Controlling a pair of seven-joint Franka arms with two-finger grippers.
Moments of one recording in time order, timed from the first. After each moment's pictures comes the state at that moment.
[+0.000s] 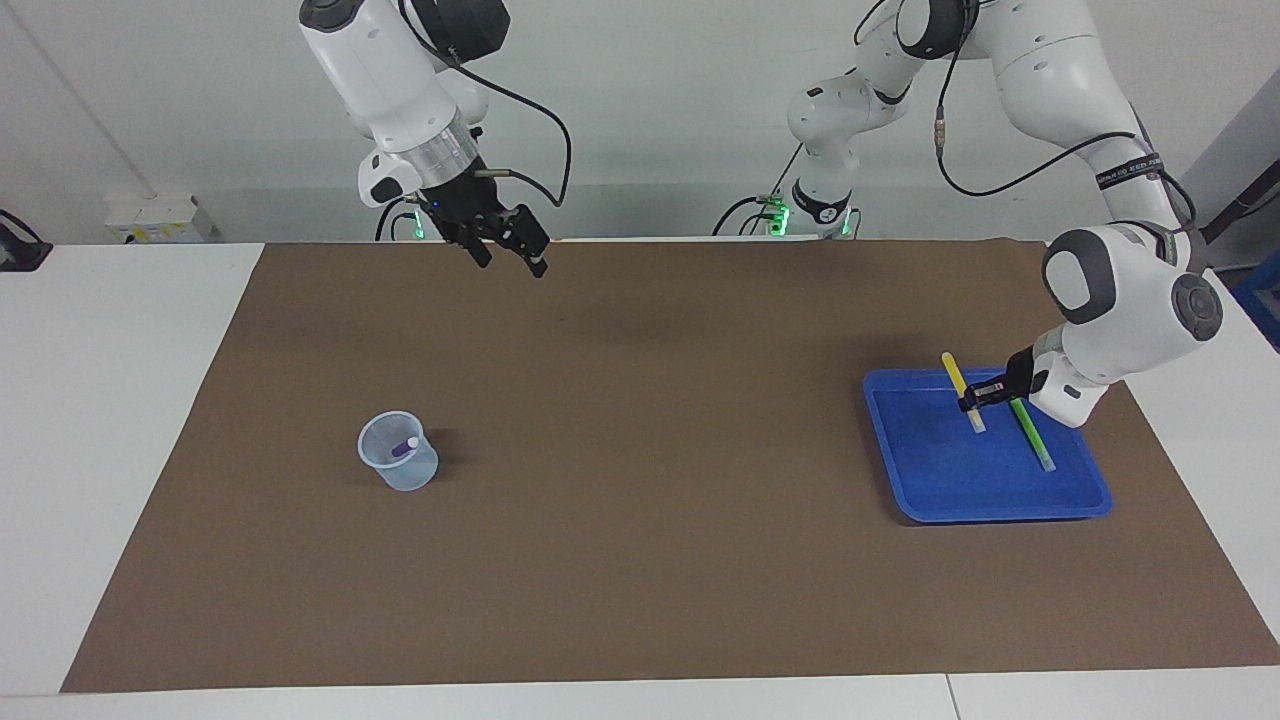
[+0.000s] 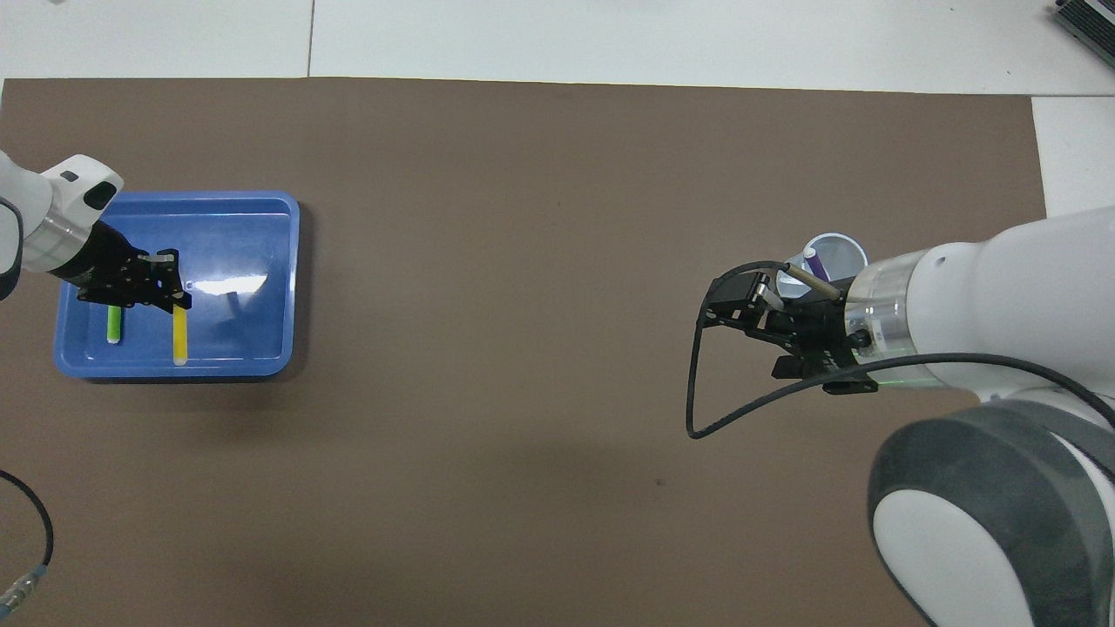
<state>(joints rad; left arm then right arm) 0.31 0.39 -0.21 -1.66 -0.09 1.74 -0.11 0.24 -0.13 0.05 -1.87 0.34 1.87 0.78</state>
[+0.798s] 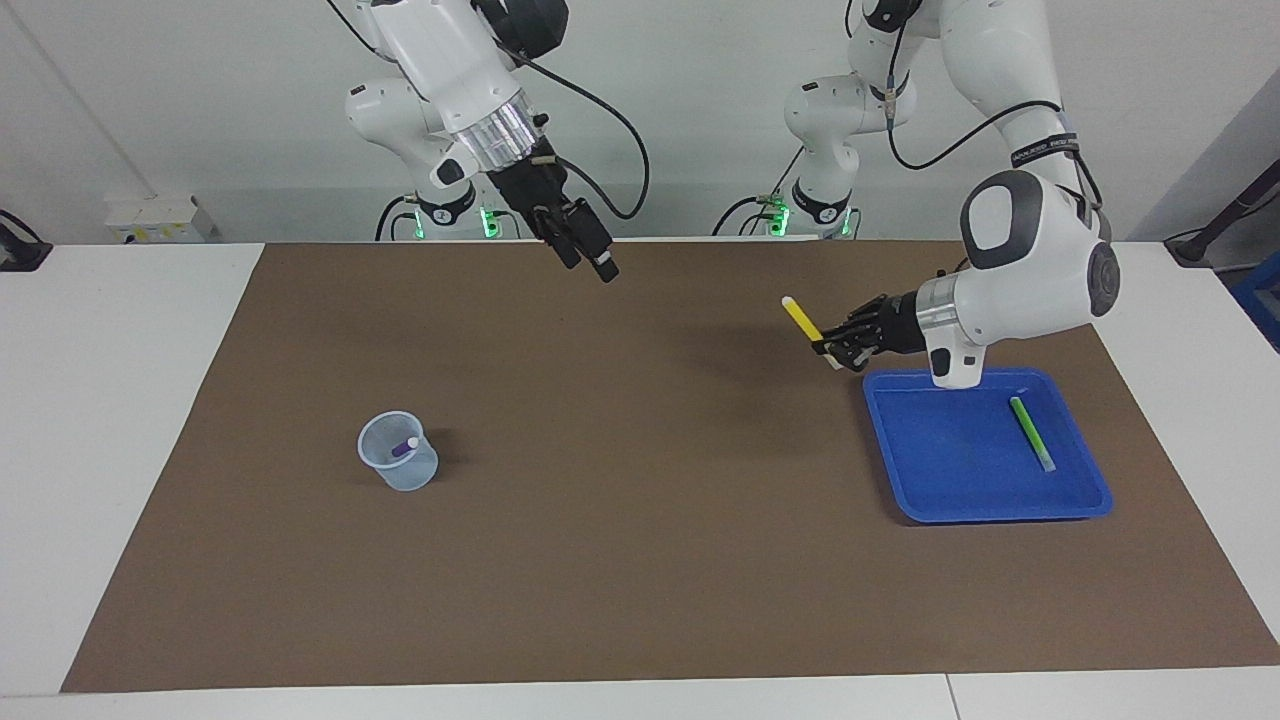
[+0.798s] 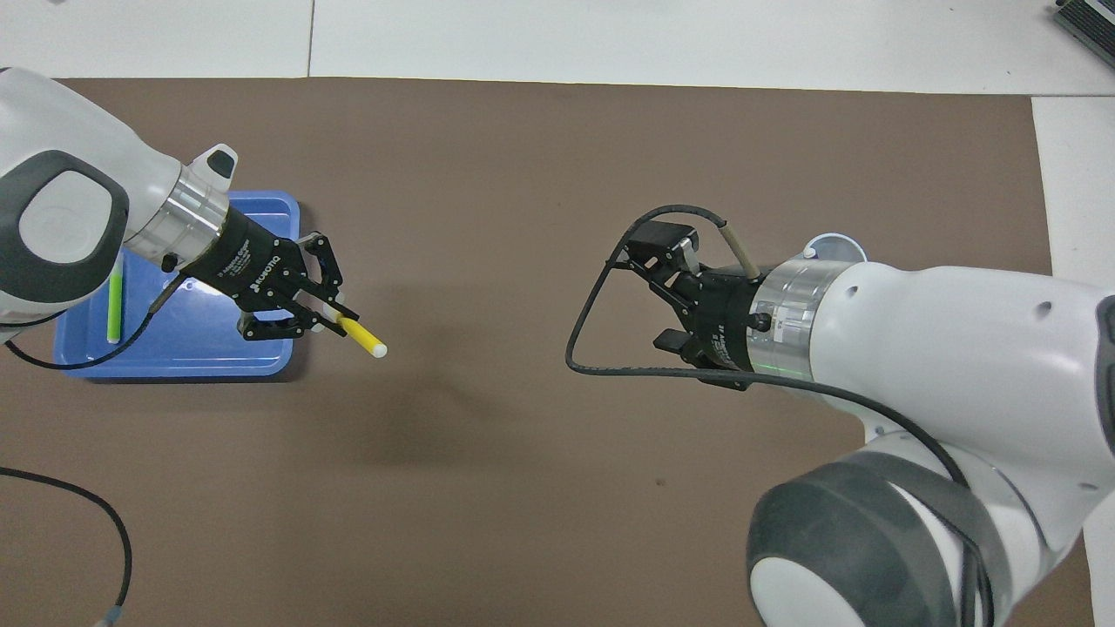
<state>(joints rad) 0.09 0.28 -0.24 -1.64 -0.54 1.55 -0.97 0.37 -0.12 0.06 -1.92 0.41 2.24 1.16</state>
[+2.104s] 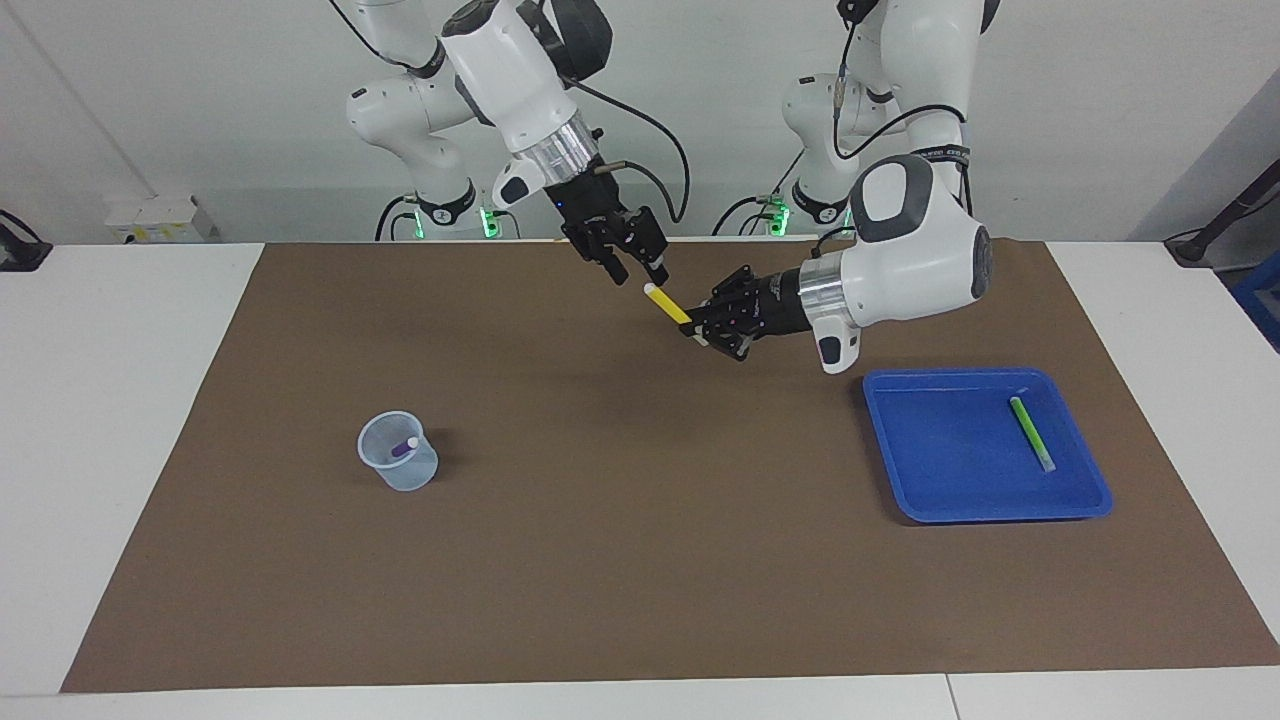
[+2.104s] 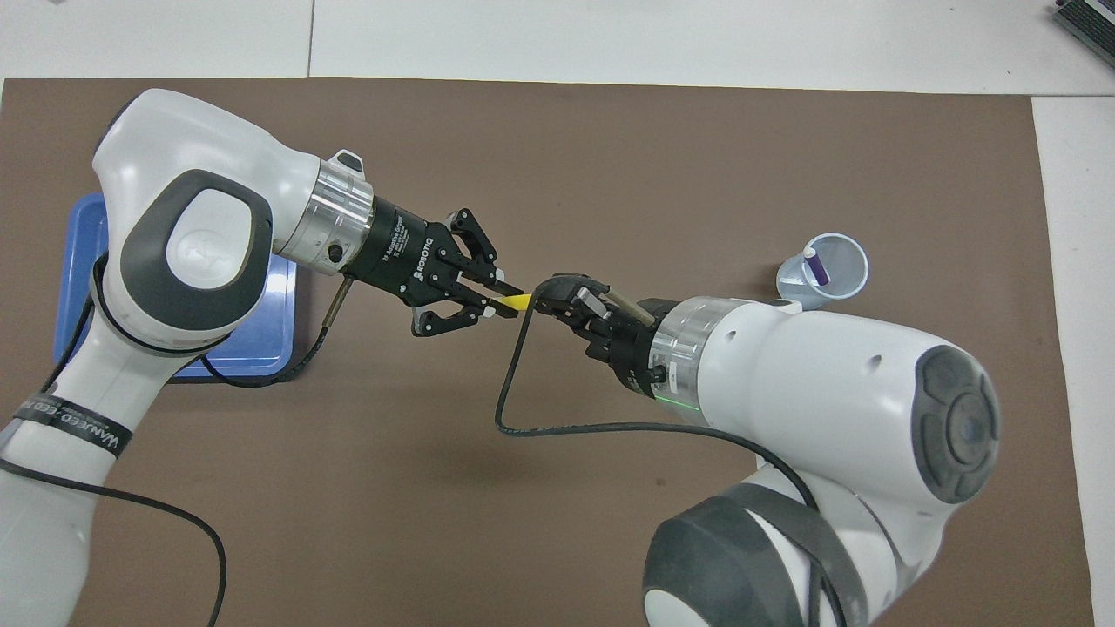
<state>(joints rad) -0.12 0.28 -0.25 -1.65 -0.89 1.77 -1.39 0.48 -0.08 0.07 -1.97 0.41 2.36 0.96</state>
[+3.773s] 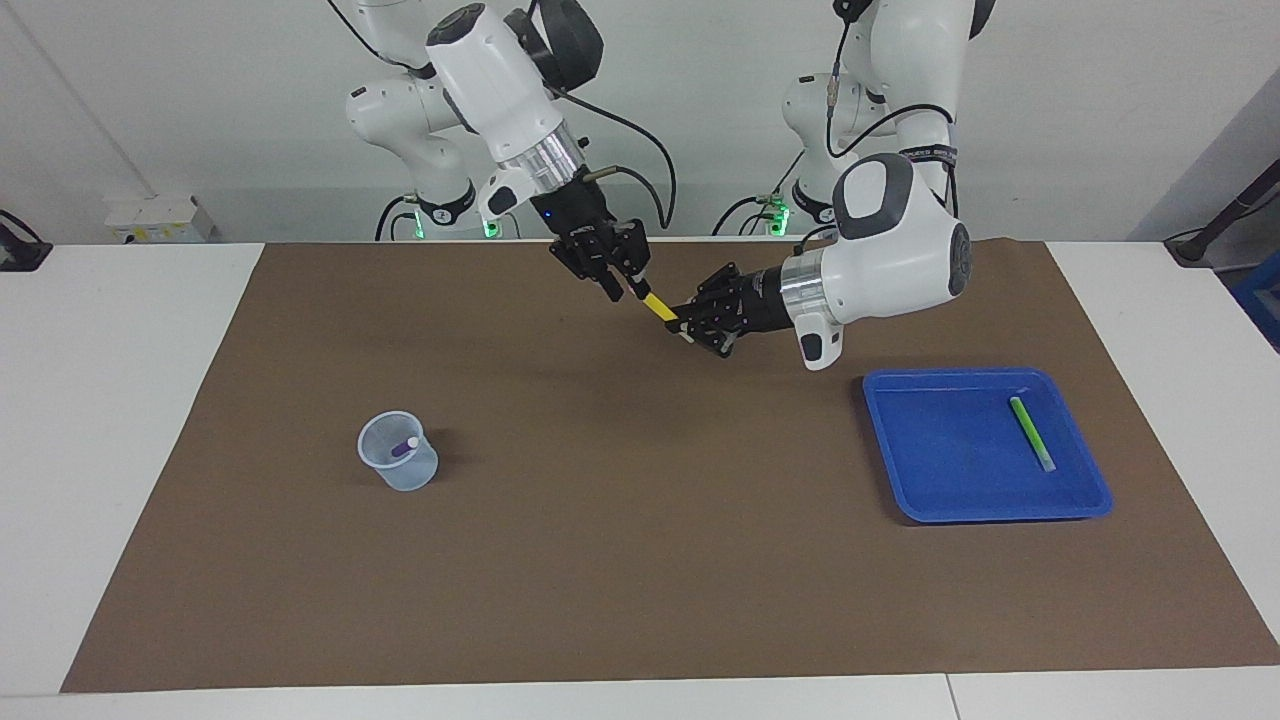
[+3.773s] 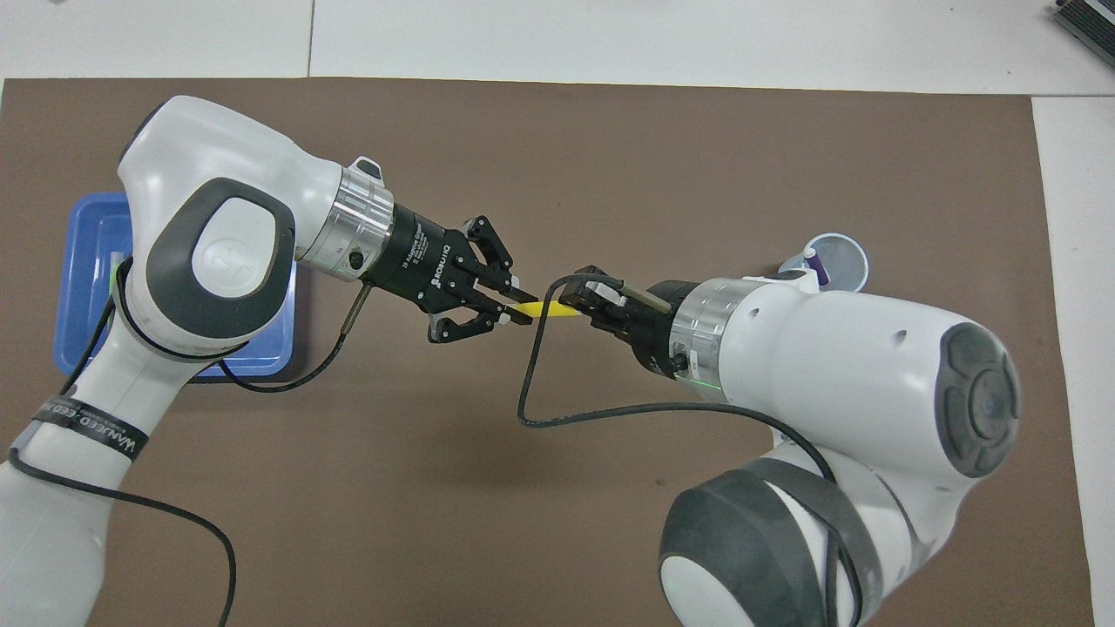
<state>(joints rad) -0.14 0.28 -0.25 -1.65 -0.89 1.78 -1.40 0.45 -0.06 0.06 -1.96 0.41 2.37 0.80</state>
